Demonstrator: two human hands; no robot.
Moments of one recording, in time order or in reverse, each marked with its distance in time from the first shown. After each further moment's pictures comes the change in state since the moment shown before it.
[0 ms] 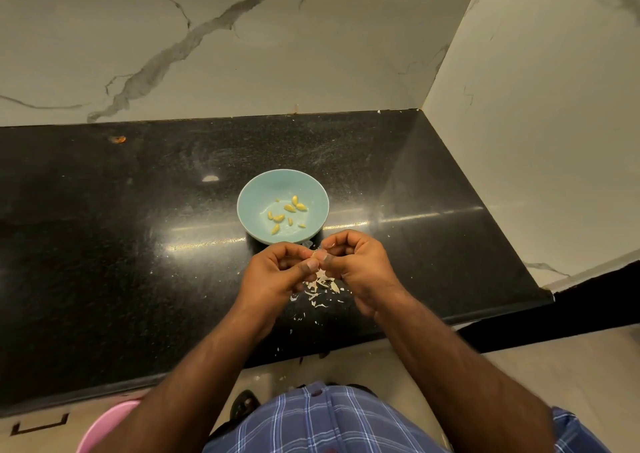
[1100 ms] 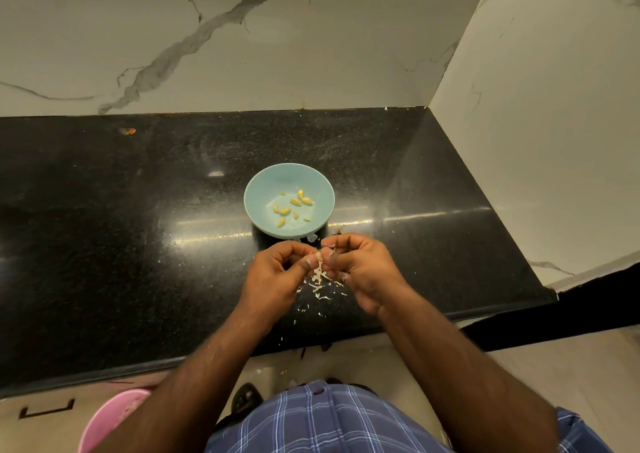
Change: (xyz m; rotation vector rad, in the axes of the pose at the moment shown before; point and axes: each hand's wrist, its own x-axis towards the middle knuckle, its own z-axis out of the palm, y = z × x) left_hand -0.010 -0.009 -0.005 0.215 0.030 0.210; right_hand -0.010 -0.002 0.004 0.095 -0.016 0.155
